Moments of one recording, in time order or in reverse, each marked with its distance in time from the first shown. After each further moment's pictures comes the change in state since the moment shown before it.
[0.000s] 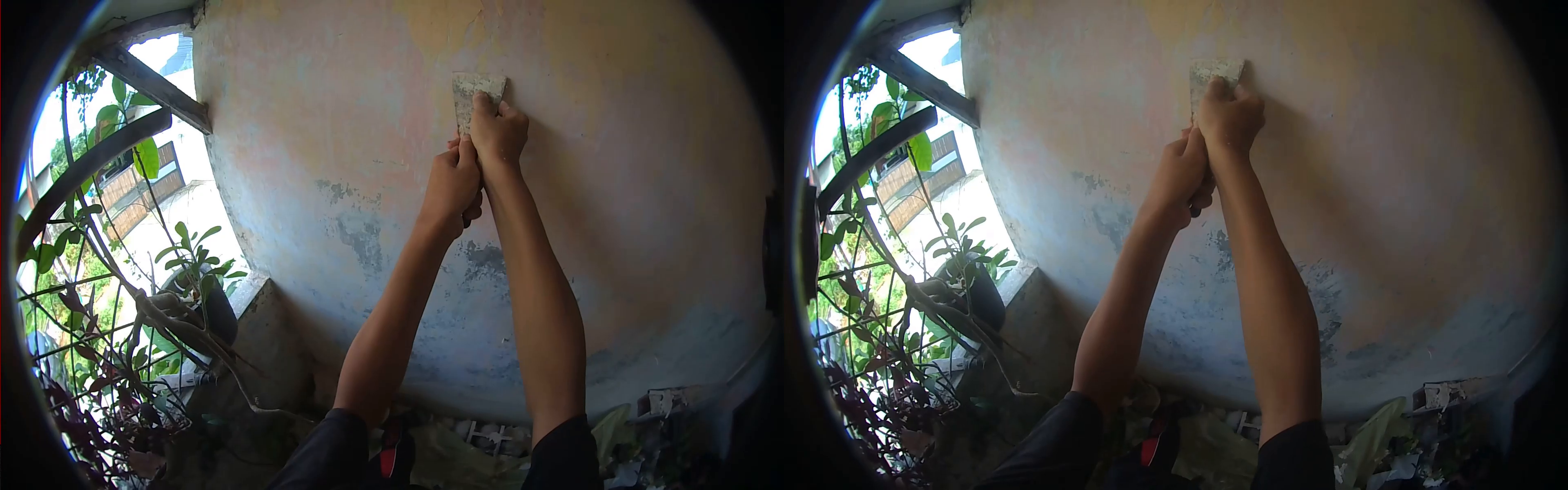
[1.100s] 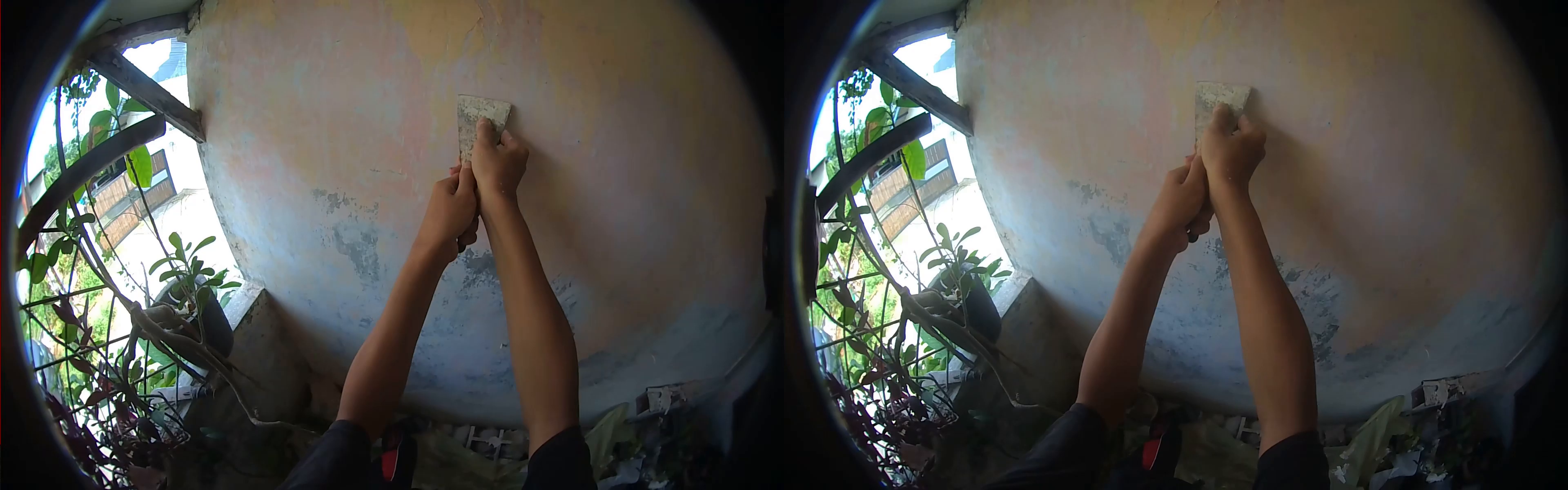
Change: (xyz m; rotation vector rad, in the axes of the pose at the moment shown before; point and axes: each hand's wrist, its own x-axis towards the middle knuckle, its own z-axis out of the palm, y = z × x) left_hand -0.011 -0.010 -0.008 0.010 -0.059 -0.063; right_hand -0.020 0.017 -0.005 0.029 0.044 0.055
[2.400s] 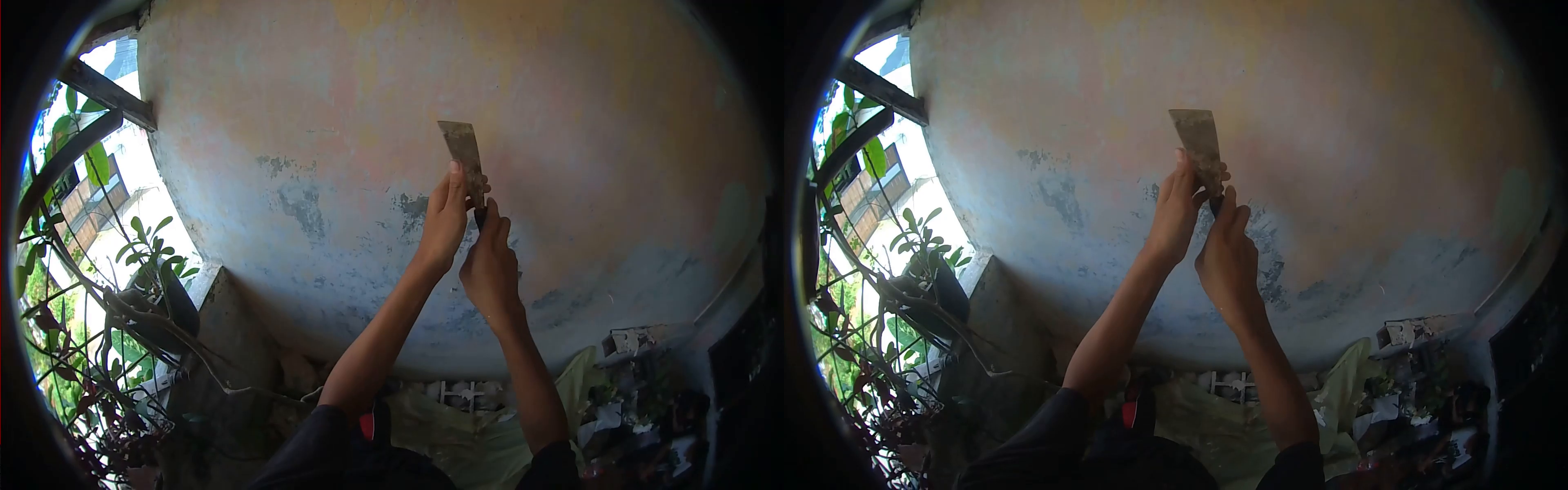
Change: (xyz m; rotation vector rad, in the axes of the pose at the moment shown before) left_hand -0.073 -0.061 0.080 -0.304 -0.143 0.191; right_hand -0.145 0.019 -0.191 -0.719 -0.289 -0.408
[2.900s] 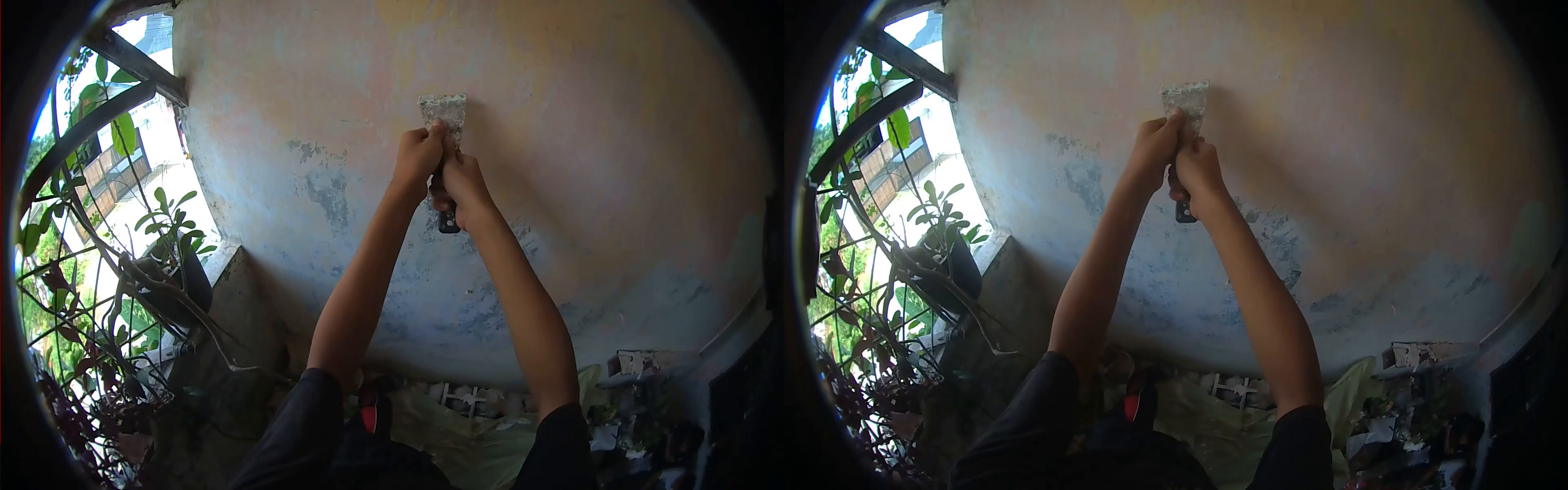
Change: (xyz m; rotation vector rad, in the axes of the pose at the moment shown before) left_hand 0.070 0.045 -0.060 0.444 0.285 -0.036; right_hand 0.106 -0.039 0.055 1.119 -0.489 0.629
